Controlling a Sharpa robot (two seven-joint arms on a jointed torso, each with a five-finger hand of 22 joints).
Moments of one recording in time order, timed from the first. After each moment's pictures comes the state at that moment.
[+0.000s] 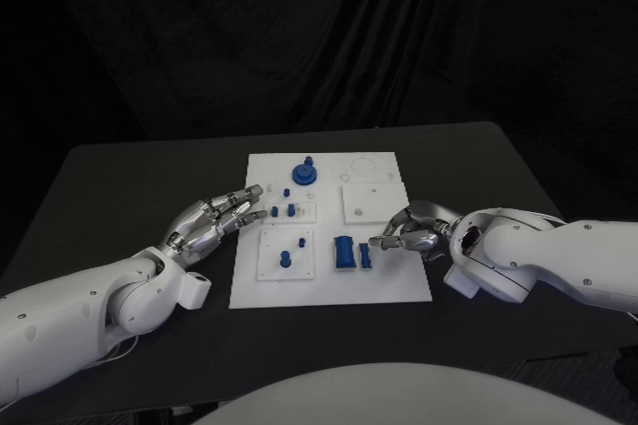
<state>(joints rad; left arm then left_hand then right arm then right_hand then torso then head) 1.05 -0.84 -0.21 1.40 -0.18 0.08 0.68 1.51 0.20 -0.10 0.20 0.58 0.51 0.13 0.07 0.06 0.14 0.12 0.23 0.04 0.10 0.19 0.05 0.02 0.15 0.19 0.28 0.06 0.34 1.19 -1.13 -0.25 1.90 -0.90 -0.42 -0.35 1.17 0.02 0.08 0.17 0.26 0.85 0.04 0.61 0.75 1.47 -0.02 1.57 1.31 1.47 -0.08 1.57 1.31 0.05 1.47 0.04 1.32 1.31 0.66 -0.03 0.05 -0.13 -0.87</state>
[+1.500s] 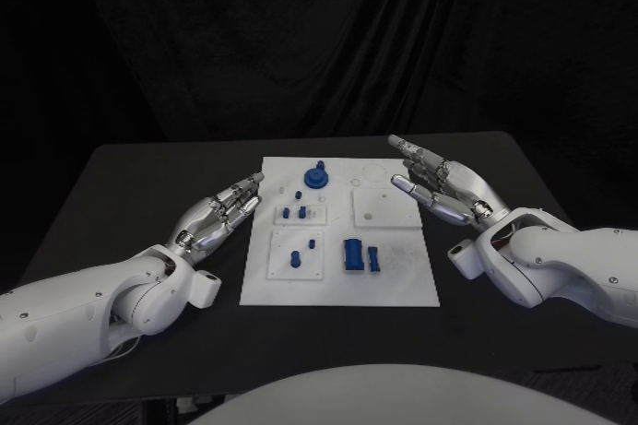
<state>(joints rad) 1.05 -0.91 -0.21 1.51 -0.24 -0.13 0.68 1.39 0.19 -0.22 0.29 0.57 0.30 -0.02 0.04 0.03 0.04 -0.04 0.13 0.02 0.00 0.02 0.00 0.00 0.17 0.02 0.12 0.02 0.06 1.16 -1.14 -0.25 1.83 -0.66 -0.62 0.49 0.99 0.17 -0.26 0.29 0.20 0.20 -0.10 0.03 0.03 0.02 0.04 0.17 0.06 0.02 0.12 0.02 0.01 0.11 0.03 0.29 0.01 0.06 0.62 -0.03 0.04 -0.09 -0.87</state>
